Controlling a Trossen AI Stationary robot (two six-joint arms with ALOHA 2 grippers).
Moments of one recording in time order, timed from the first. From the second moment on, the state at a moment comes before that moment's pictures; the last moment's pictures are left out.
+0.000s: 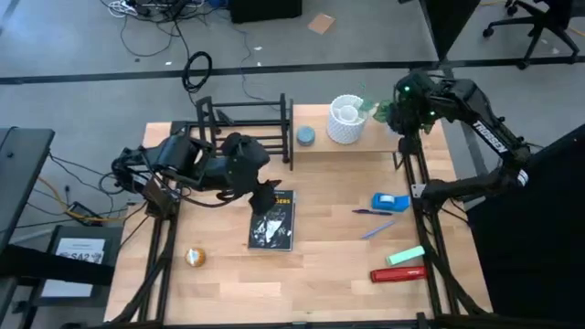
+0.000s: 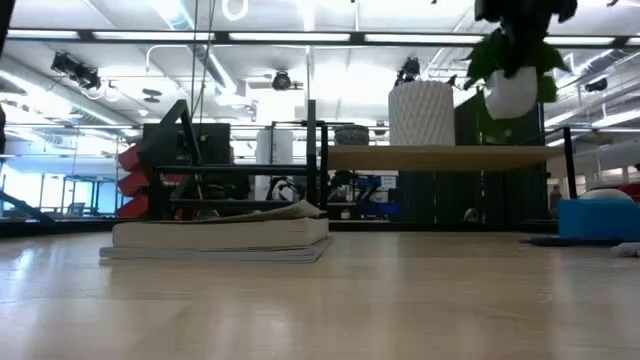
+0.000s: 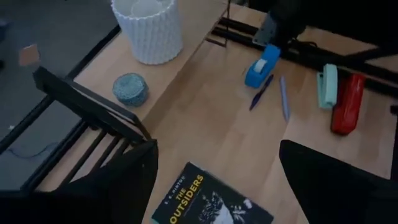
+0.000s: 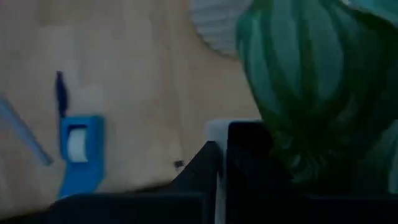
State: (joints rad) left arm -0.27 1.73 2.36 -1.45 -0.58 -0.59; right arm -0.78 1.17 1.49 -1.44 0.01 -0.72
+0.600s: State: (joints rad) left arm -0.27 1.73 2.36 -1.45 -0.60 -0.67; right arm -0.93 1.17 1.28 -1.27 -0.12 -0.91
